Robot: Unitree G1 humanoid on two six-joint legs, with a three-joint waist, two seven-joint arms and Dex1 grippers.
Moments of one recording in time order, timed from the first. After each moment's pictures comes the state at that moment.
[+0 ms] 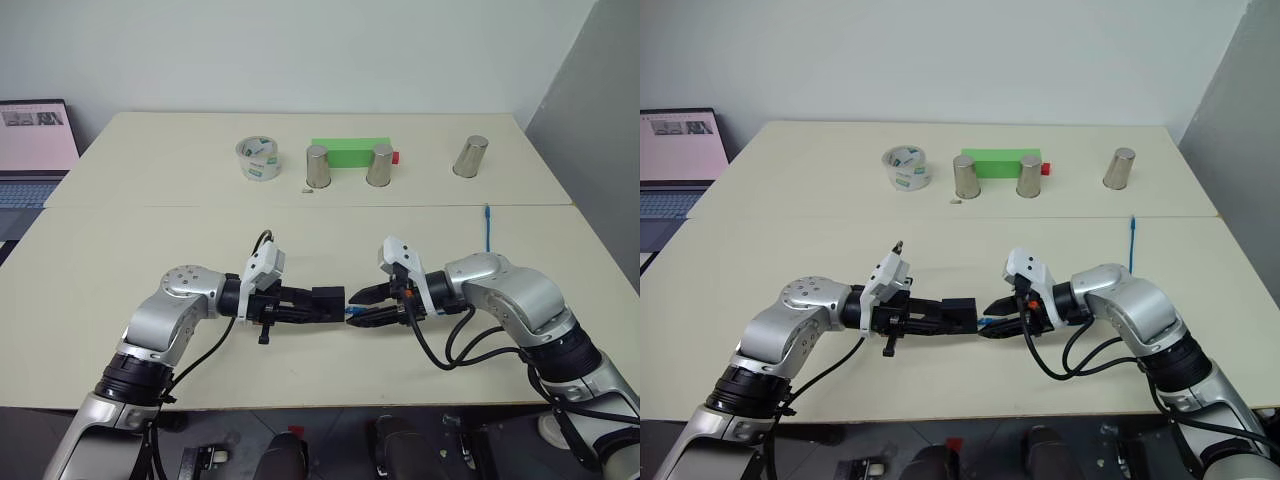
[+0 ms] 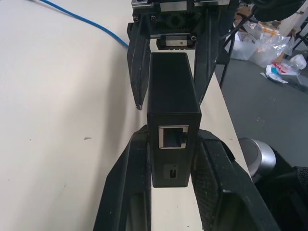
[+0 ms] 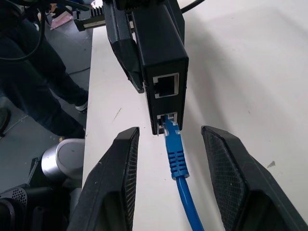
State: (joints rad) left arm -0.44 0.65 -0.15 0.01 -0.46 0.43 -1.36; right arm -0.64 -0.57 0.36 -0.19 0.46 0.90 1.06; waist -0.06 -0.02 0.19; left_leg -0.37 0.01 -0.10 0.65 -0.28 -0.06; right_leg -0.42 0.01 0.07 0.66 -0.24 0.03
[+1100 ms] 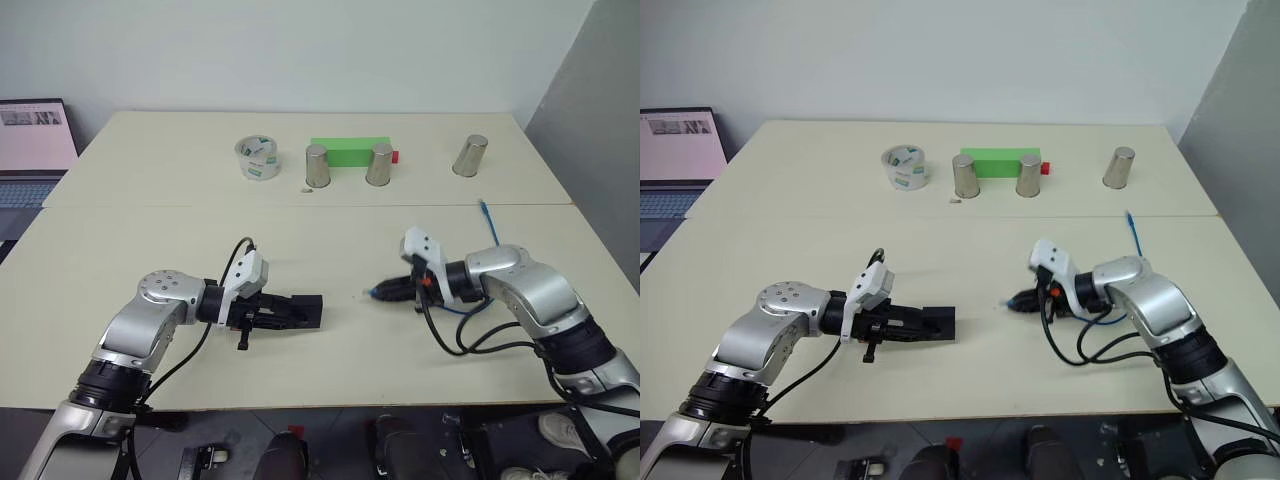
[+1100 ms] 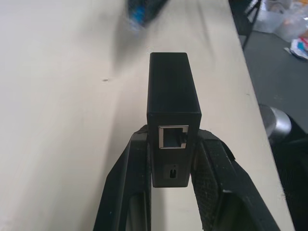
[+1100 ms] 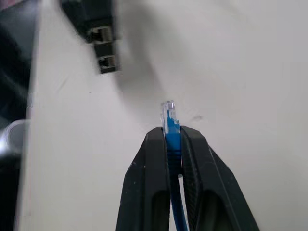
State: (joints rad) left arm -0.38 0.74 -0.12 0.03 -0.40 0.40 -1.34; right arm -0.69 -0.57 0.29 0.11 0.29 0.67 0.96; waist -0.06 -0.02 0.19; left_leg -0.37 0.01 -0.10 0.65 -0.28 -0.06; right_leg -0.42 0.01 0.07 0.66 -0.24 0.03
